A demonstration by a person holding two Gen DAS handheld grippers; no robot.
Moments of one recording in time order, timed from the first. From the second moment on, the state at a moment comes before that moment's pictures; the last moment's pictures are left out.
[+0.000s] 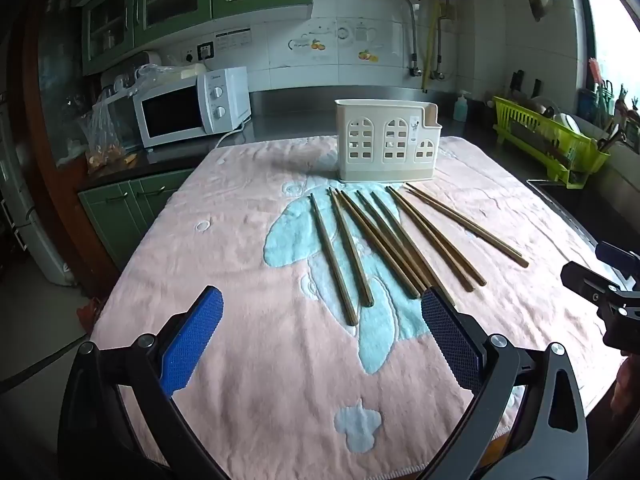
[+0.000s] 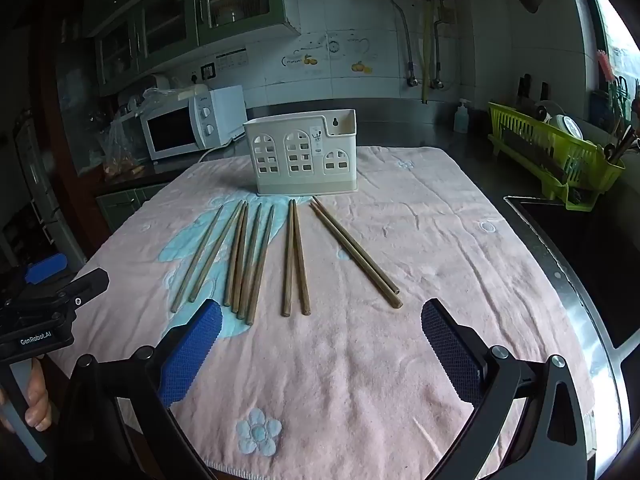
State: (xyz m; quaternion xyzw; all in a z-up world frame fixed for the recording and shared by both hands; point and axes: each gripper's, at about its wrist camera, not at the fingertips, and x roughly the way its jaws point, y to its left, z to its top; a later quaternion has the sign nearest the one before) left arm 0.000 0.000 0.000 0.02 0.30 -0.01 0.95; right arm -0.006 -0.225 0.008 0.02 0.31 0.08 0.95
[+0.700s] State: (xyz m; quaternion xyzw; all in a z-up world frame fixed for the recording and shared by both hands) left arm 0.000 0.001 0.000 0.02 0.30 -0.01 0.95; right arm -0.009 -0.224 0.010 0.02 0.31 0.08 0.95
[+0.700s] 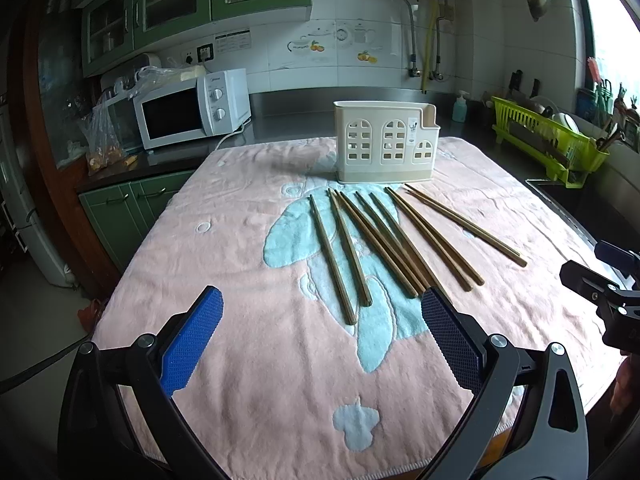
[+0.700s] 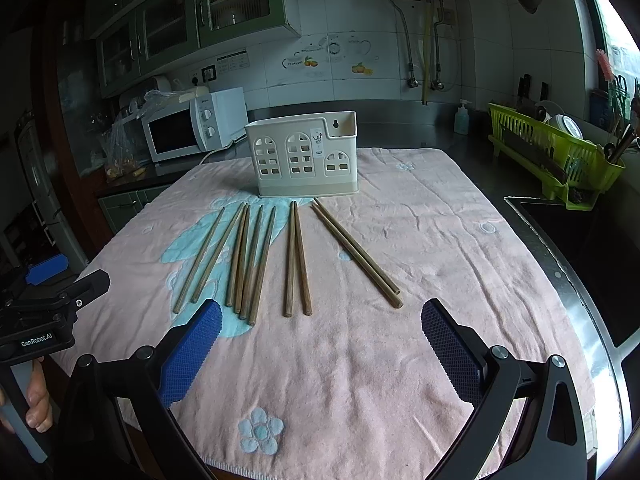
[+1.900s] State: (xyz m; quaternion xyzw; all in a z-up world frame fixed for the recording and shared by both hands) left arm 0.000 0.002 0.009 0.02 0.30 0.00 0.95; right arm -0.008 -0.222 0.012 0.02 0.31 0.08 0.95
